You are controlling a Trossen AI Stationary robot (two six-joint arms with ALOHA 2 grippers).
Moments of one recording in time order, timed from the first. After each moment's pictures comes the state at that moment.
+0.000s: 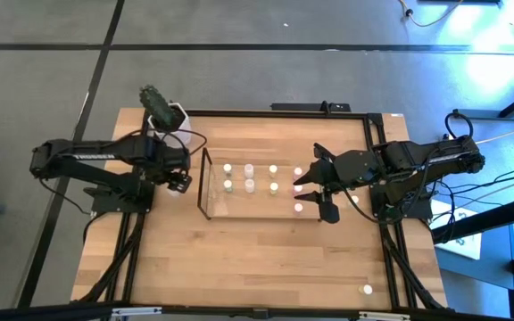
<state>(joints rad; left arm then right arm) 0.13 1.03 0.90 -1.35 0.01 -1.10 0.26 1.29 1.45 -0.76 0.14 0.20</state>
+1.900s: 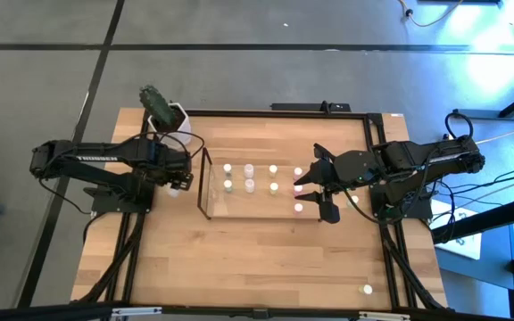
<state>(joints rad) 0.13 1.03 0.82 -1.29 -0.04 -1.24 0.26 1.29 1.45 -0.77 0.14 0.20</state>
